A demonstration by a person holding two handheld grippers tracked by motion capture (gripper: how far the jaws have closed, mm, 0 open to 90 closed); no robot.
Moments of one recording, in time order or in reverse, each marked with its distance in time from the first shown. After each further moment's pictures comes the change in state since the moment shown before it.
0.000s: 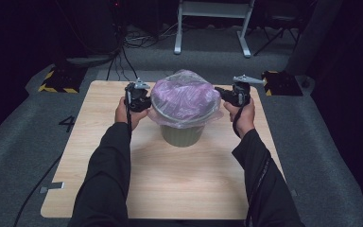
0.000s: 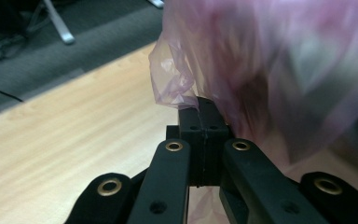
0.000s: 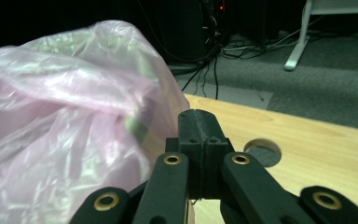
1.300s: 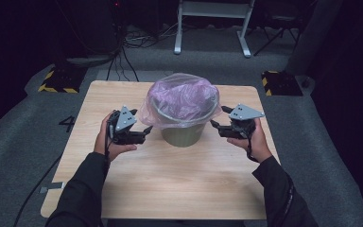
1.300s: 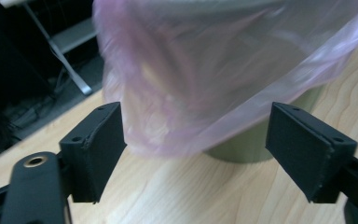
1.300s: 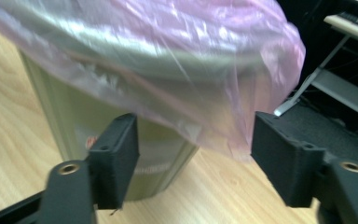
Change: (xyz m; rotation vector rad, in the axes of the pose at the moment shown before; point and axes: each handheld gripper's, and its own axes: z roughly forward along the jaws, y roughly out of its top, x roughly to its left) left arm -0.057 -0.057 -0.086 -0.175 0.060 0.275; right arm 0.058 -0.051 -0.068 -0.002 0.023 -0.538
